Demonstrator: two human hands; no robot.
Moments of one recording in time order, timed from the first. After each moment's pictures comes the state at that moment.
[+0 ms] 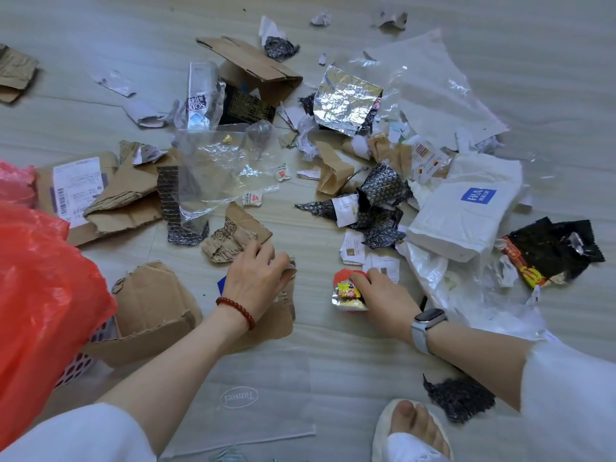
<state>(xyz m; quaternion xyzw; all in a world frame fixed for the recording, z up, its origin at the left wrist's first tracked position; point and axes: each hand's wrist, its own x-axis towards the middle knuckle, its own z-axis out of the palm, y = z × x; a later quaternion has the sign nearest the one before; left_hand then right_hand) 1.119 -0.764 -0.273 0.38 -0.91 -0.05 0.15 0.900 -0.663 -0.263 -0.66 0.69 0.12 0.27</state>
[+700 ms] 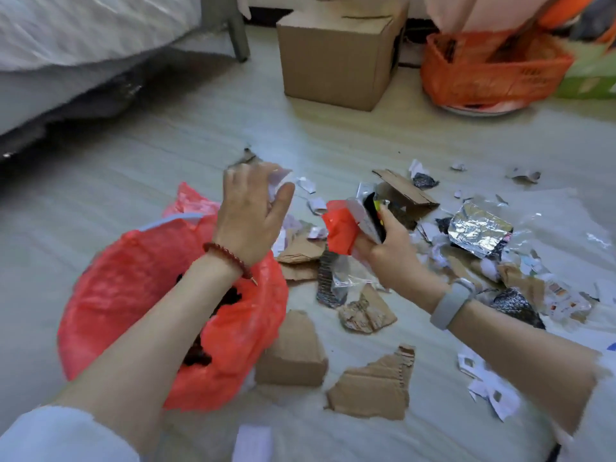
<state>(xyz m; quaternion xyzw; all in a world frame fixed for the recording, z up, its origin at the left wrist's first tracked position) 1.285 -0.843 -0.024 0.56 -0.75 0.02 0.35 1.090 -0.824 -0.066 -0.60 0.50 -0.46 0.42</state>
